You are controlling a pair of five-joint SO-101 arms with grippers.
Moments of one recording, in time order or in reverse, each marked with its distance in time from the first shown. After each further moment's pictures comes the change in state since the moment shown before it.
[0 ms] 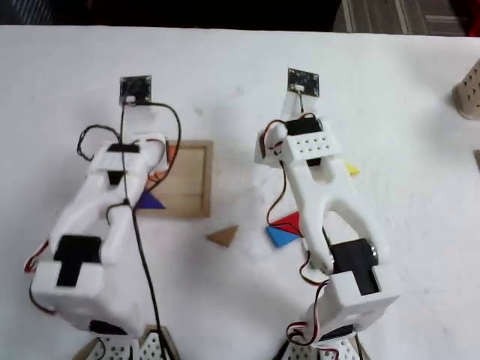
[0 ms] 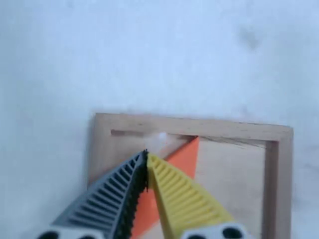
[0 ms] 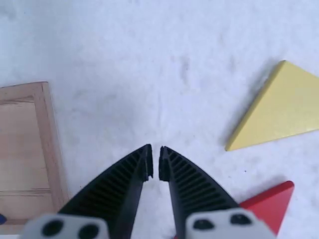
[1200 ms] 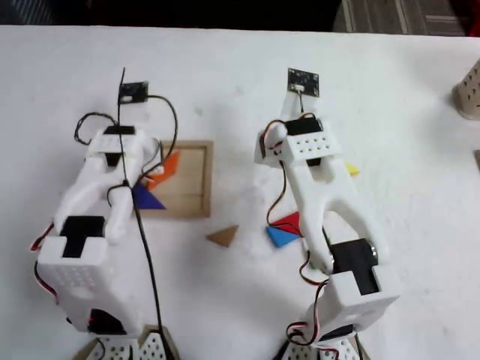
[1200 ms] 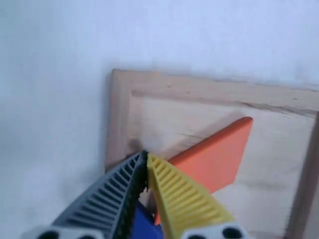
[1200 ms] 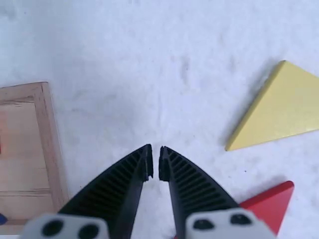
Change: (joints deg) left arm -2.3 9.7 -12.9 20.3 0.0; right arm 0.0 0.0 0.0 0.0 0.0
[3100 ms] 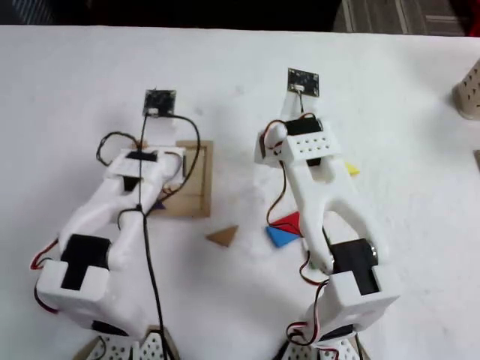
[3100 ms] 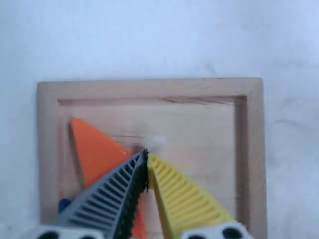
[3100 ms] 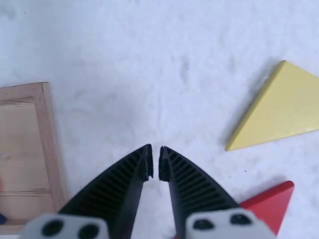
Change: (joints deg) left arm 7.4 -11.1 17.9 -19.8 0.0; right arm 0.0 0.0 0.0 0.0 0.0
